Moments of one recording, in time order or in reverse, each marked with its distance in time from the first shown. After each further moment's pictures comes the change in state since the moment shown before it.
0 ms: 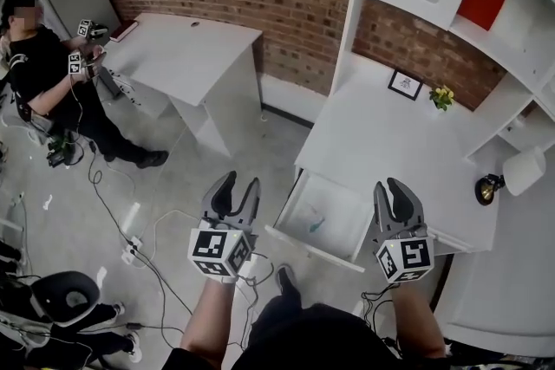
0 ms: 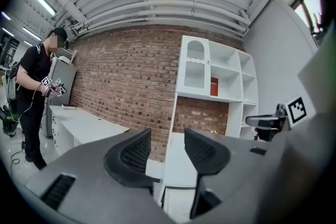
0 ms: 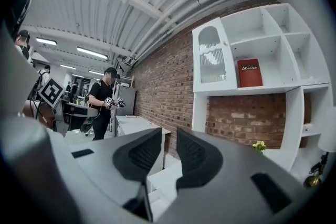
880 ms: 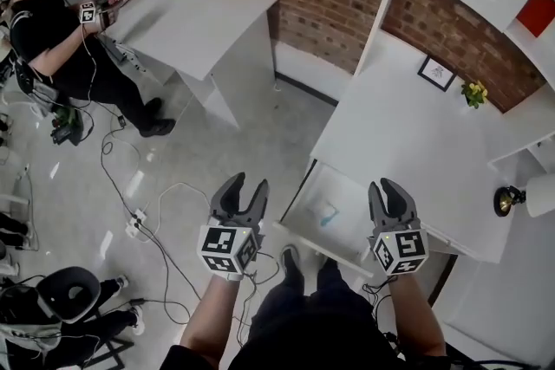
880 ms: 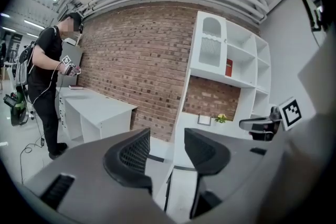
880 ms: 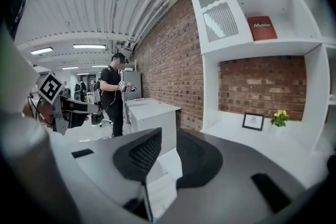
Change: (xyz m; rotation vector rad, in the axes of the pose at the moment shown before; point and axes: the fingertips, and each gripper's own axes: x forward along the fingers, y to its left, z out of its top) left arm 0.057 0.060 -0.081 -0.074 0.203 0.048; right arm 0.105 0.020 -0.102 0.086 0.234 0.110
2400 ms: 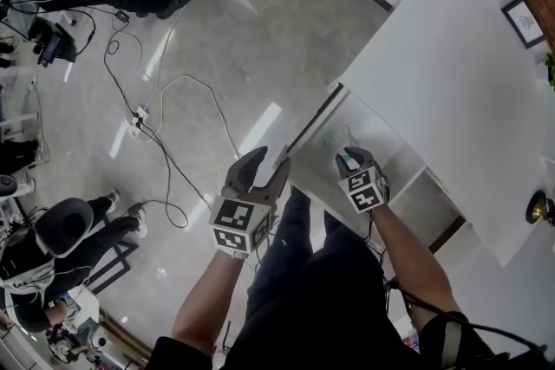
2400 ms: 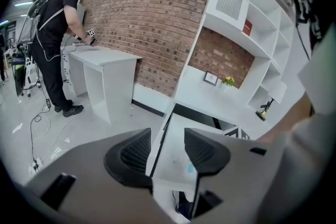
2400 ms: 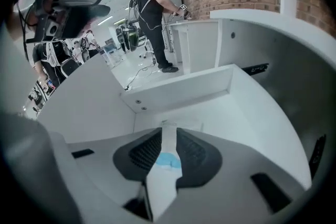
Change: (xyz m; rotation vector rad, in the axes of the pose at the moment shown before) left arm 0.053 -0.007 -0.211 -0.128 0.431 0.052; right arm 0.119 0.079 -0.392 -0.223 0.748 0.524
